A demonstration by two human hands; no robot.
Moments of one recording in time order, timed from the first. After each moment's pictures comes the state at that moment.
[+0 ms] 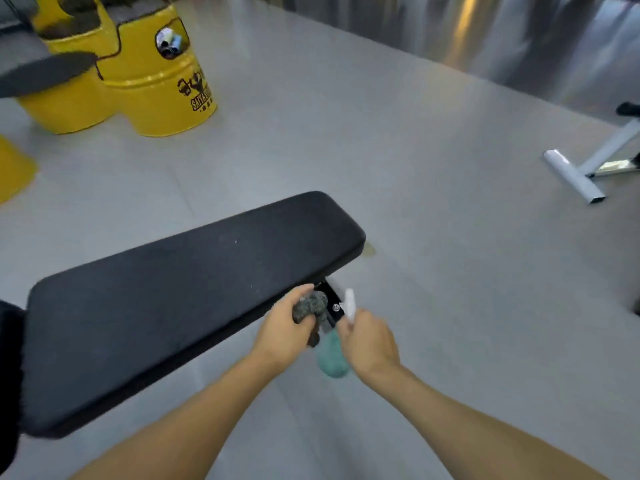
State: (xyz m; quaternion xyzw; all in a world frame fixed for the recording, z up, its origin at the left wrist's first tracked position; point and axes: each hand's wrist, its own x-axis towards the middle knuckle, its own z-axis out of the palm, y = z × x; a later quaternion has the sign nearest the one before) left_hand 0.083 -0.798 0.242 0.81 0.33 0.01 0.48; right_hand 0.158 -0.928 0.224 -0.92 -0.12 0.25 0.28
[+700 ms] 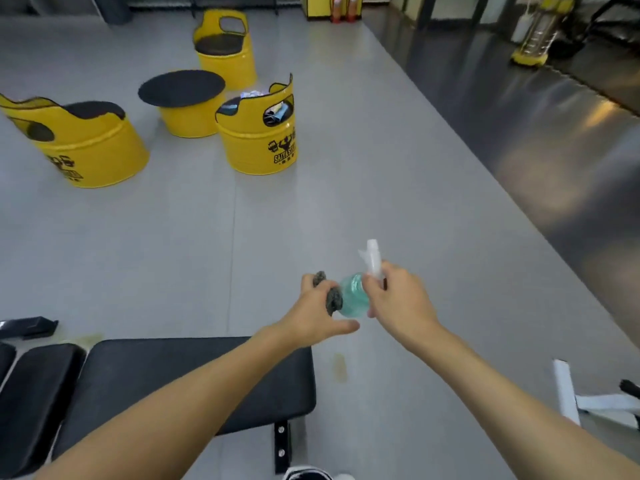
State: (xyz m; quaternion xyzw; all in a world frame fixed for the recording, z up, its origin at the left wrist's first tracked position) left_hand 0.422 -0.727 0.647 0.81 0.35 0.00 0.47; right_hand 0.546 -0.834 0.729 -0.85 -0.38 0.22 0.28
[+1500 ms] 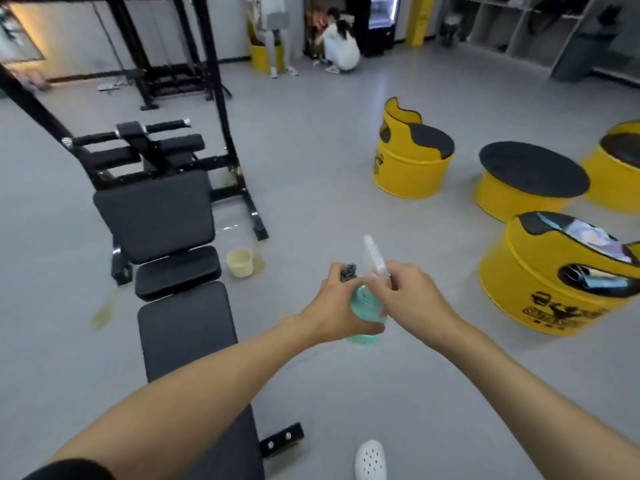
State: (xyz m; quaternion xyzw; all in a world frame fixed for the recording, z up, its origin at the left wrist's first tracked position) left_hand 0.510 -0.363 0.689 0.54 0.74 0.29 0.29; right_hand 0.651 -0.306 0.787 -0.42 -0.79 0.43 0.12
